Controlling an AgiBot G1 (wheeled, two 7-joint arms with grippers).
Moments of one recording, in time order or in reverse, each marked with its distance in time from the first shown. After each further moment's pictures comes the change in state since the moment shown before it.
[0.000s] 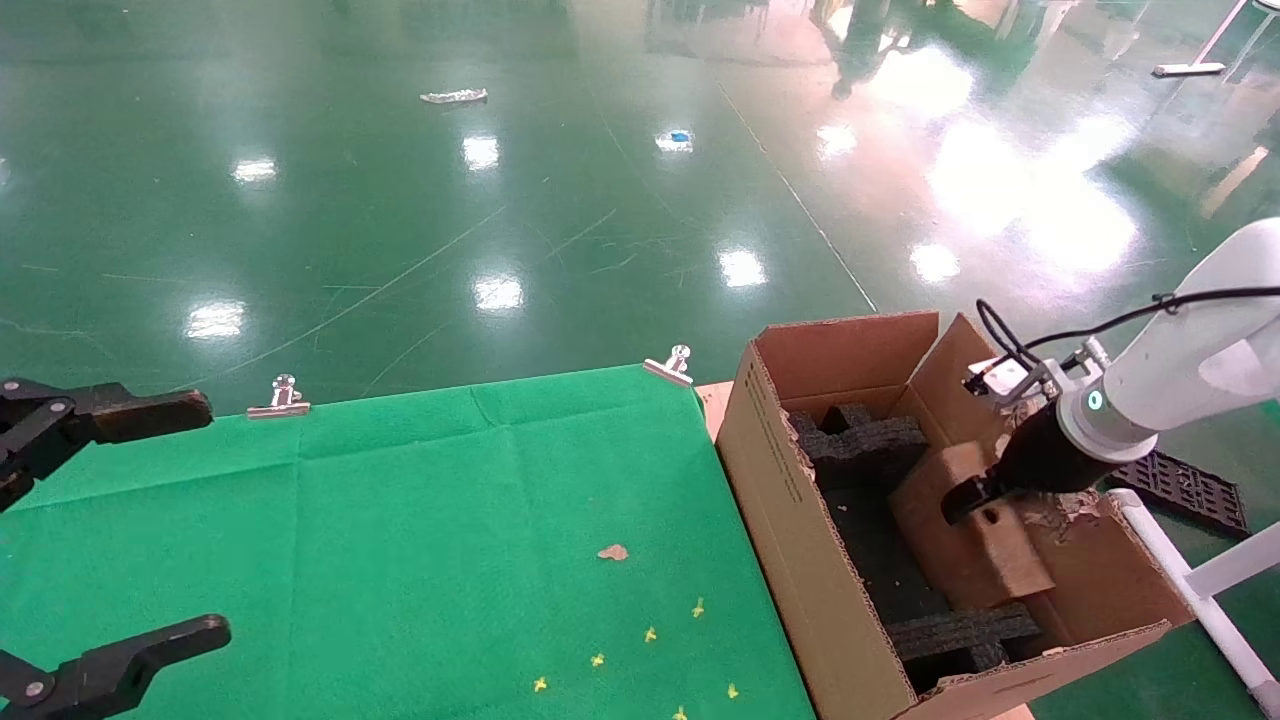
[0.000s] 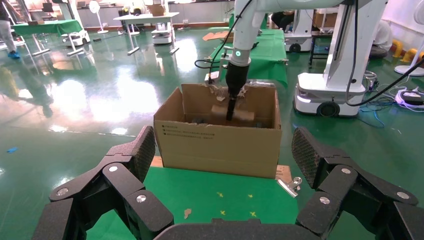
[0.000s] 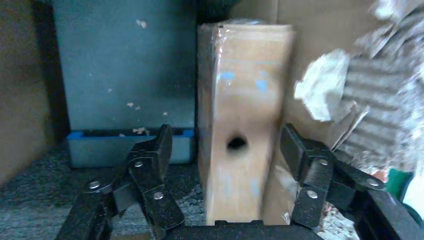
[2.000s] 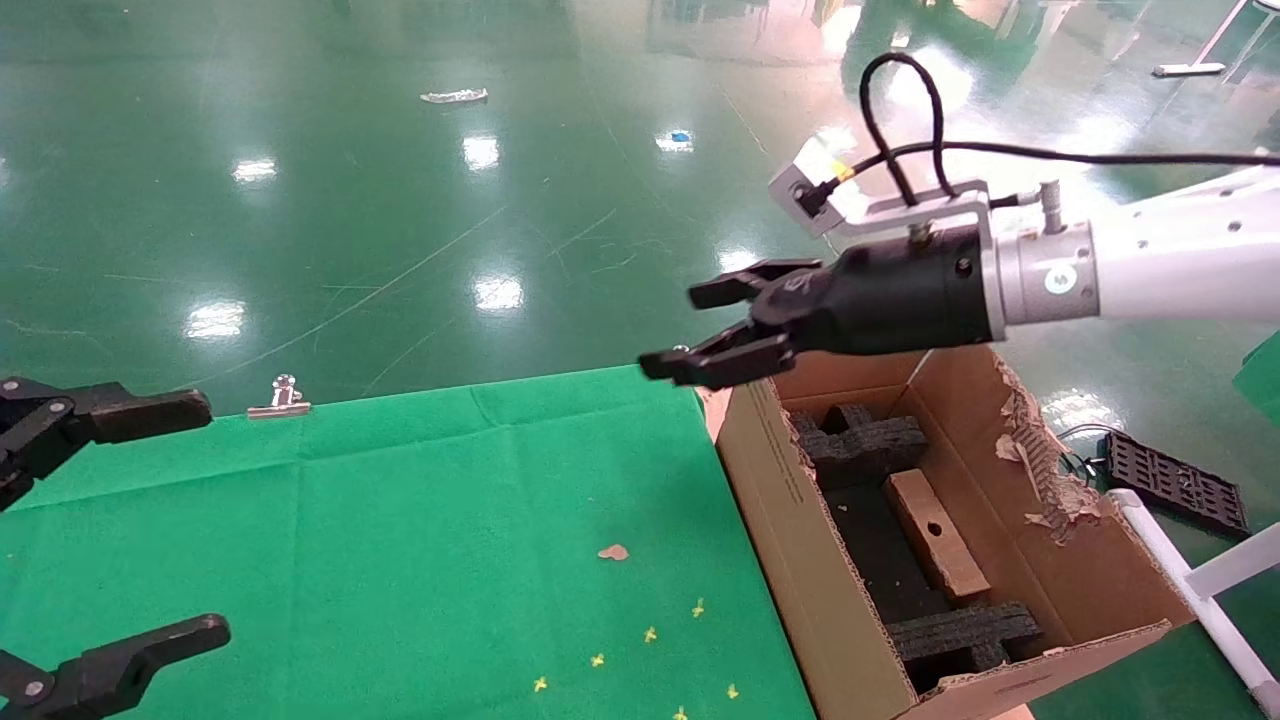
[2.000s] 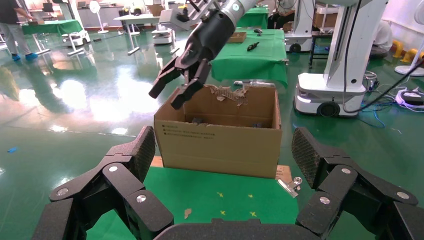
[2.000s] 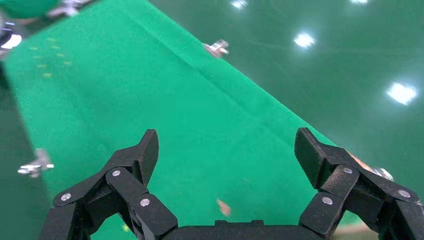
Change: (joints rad) left arm -0.001 -0.001 0.003 0.001 -0.002 -0.001 0.002; right arm -0.123 0.217 0.722 0.682 0.386 -0.205 -0.467
